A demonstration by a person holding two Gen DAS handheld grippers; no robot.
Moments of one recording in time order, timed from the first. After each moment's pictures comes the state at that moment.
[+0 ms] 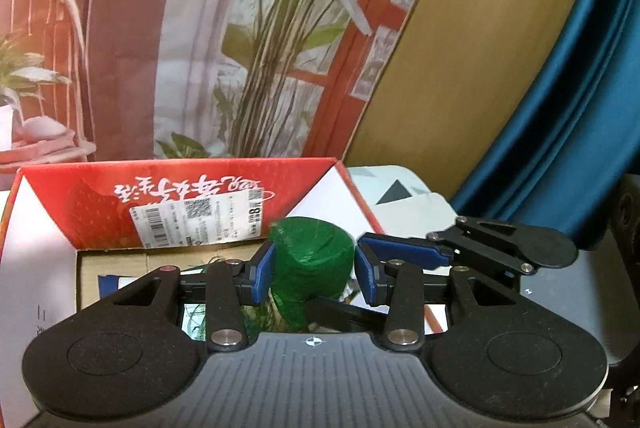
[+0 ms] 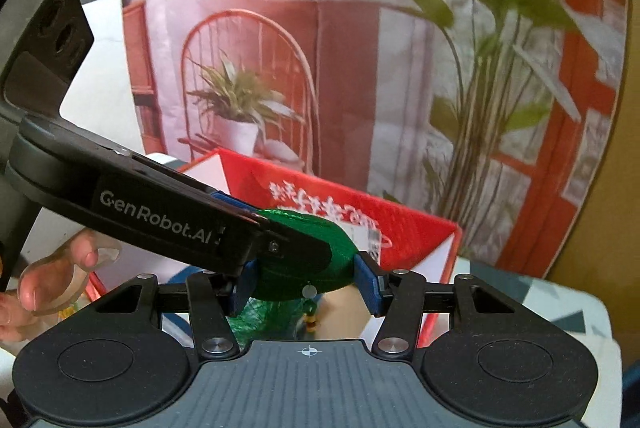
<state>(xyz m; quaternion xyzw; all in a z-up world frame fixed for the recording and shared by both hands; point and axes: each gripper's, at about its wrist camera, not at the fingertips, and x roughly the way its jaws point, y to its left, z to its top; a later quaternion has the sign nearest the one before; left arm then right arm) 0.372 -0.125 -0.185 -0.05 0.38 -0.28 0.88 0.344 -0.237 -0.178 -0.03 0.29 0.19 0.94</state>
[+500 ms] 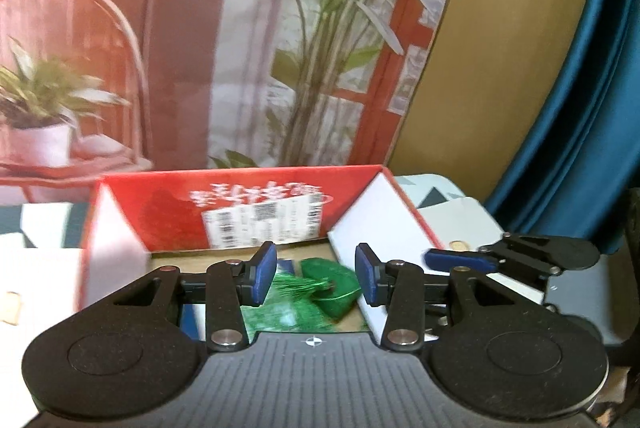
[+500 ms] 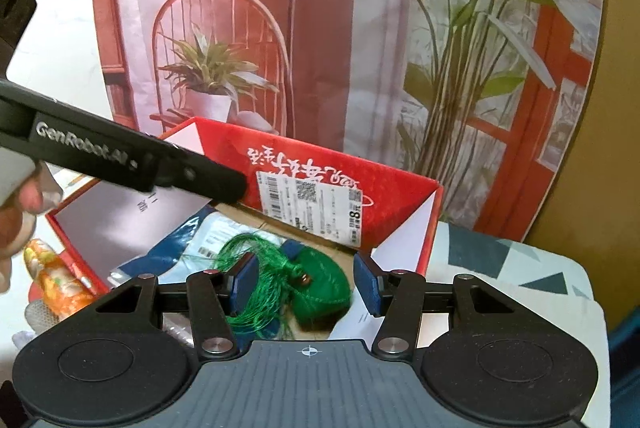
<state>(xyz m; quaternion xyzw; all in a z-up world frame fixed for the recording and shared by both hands) 0.338 -0.085 -0.161 -0.01 0.34 -0.23 0.91 0.326 -0.227 -0.182 -0.03 0.32 0.14 0.94</state>
